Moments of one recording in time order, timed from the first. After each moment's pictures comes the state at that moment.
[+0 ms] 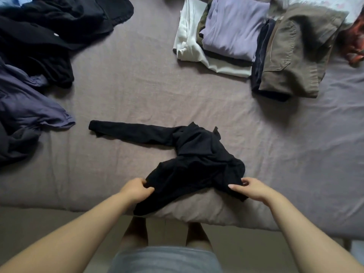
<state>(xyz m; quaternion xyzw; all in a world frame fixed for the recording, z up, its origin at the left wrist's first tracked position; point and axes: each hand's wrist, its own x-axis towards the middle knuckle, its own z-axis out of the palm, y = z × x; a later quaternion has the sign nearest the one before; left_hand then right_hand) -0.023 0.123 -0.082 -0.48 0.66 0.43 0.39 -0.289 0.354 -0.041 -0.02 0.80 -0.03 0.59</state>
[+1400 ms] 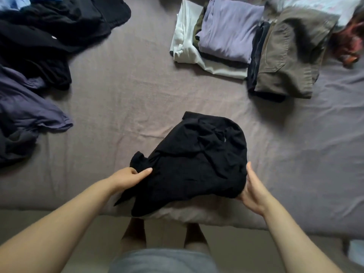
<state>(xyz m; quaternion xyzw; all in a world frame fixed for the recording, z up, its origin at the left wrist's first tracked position) -0.034 0.080 -0.061 -0.47 0.64 0.46 0.40 -0.271 0.356 -0.030 0.23 0.58 -0.49 0.61</state>
